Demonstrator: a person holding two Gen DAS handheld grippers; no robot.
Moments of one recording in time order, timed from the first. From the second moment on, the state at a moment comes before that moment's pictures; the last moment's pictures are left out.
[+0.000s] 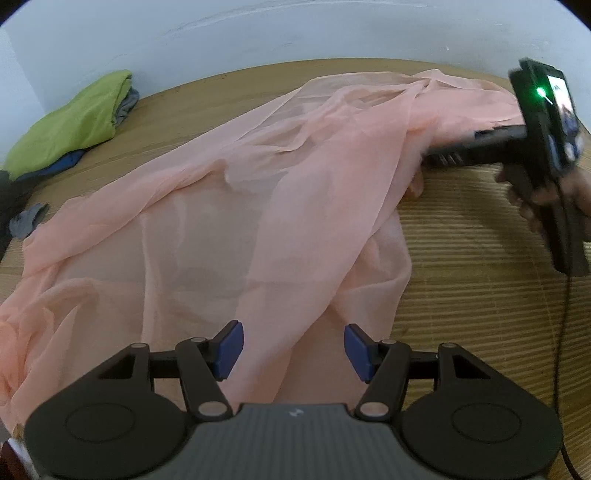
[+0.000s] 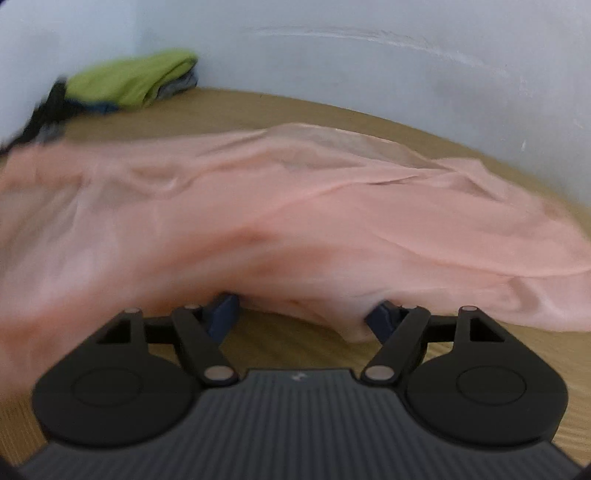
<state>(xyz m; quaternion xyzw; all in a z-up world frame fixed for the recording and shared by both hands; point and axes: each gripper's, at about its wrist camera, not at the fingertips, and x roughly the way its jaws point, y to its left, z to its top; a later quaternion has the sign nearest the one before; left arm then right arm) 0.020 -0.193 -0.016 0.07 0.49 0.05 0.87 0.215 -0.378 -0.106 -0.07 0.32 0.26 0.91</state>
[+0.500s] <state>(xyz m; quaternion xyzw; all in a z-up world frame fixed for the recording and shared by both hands) -0.002 -0.183 -0.011 0.07 0.46 0.02 0.88 0.113 -0.520 -0.011 0.13 0.25 0.16 0.95</state>
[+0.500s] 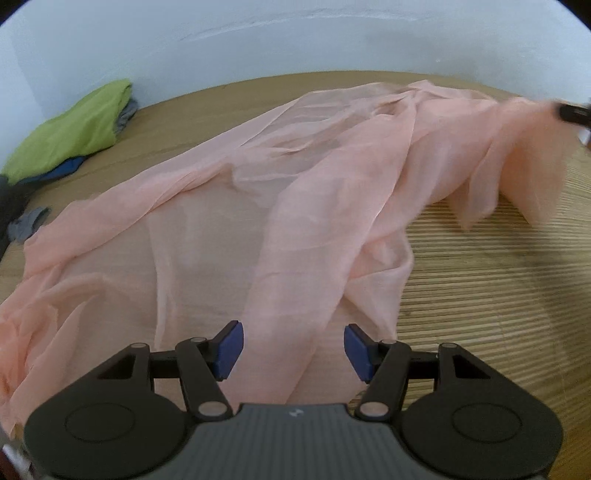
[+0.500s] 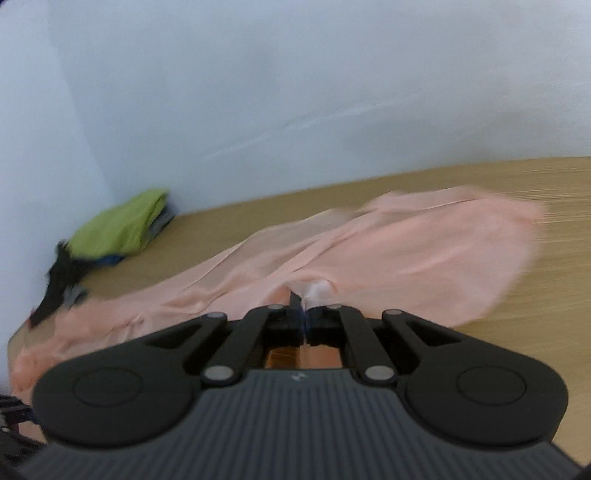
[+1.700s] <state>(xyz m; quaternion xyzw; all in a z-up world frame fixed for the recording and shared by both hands) -0.069 -0.206 -0.013 0.11 0.44 -0.07 0.89 -0.004 -0.616 -0.094 0.20 0.34 -0.14 0.91</state>
